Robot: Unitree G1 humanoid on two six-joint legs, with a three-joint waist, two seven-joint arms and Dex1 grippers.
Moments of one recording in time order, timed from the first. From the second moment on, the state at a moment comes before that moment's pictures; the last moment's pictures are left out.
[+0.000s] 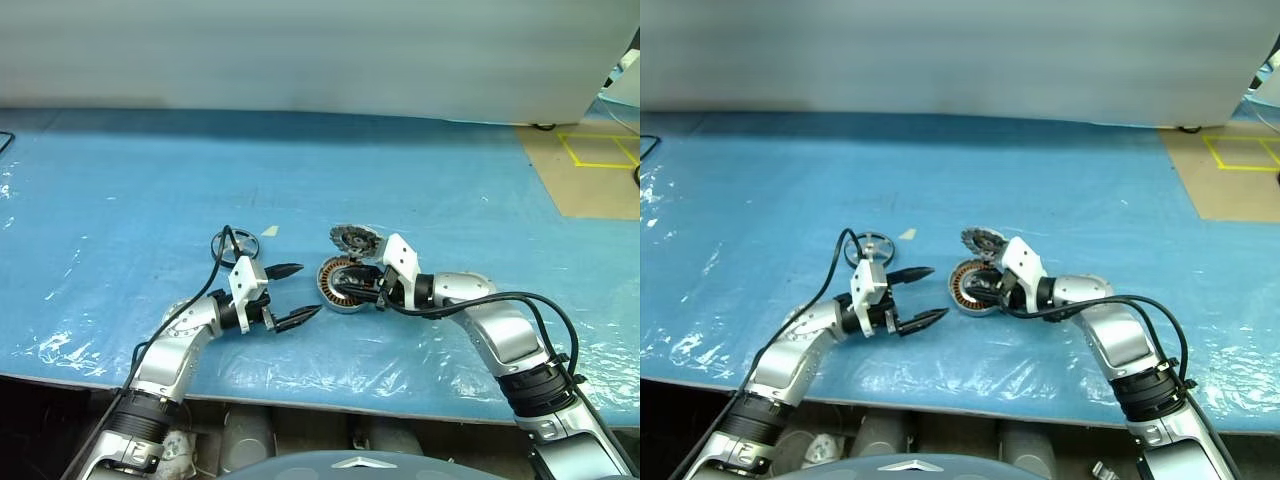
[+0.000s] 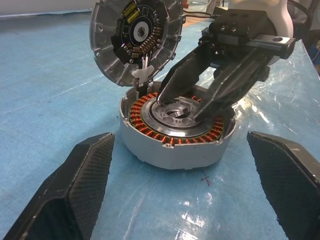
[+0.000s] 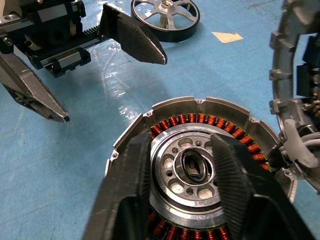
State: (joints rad) left arm -0.13 0.35 -0.15 0.03 -0.33 0.01 -1.01; right arm -0.26 -0.51 0.22 -0.19 0.25 0.49 0.90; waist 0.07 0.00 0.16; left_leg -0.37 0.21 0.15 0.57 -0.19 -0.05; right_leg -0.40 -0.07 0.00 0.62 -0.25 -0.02
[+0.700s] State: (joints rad) left arm -0.14 0.35 -0.16 0.03 -0.33 0.01 -1.00; right arm -0.26 -0.54 0.26 -0.18 0.19 0.43 0.90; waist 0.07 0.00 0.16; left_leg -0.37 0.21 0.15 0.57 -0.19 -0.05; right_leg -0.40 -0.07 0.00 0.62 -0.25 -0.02
